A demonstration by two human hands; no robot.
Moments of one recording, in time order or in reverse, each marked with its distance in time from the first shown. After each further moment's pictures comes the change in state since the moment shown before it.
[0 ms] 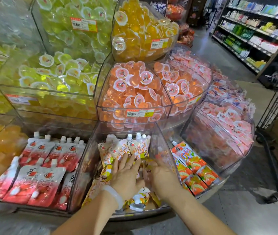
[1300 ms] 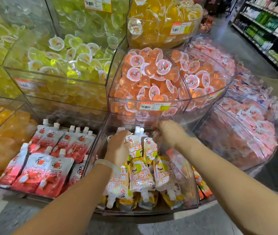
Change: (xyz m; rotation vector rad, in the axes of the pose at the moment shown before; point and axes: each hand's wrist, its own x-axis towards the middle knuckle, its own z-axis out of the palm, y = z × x) left_hand 0.045 -0.052 -0.033 -0.540 0.419 -0.187; right_hand 0.106 -0.002 -0.061 -0.104 -0.112 -0.137
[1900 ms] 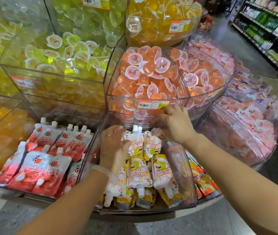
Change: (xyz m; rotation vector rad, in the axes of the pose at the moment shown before) left_hand -0.016 -0.006 -0.001 0.111 0.271 0.268; right_hand 0.002 0.029 -0.003 -0.271 0.333 -0.154
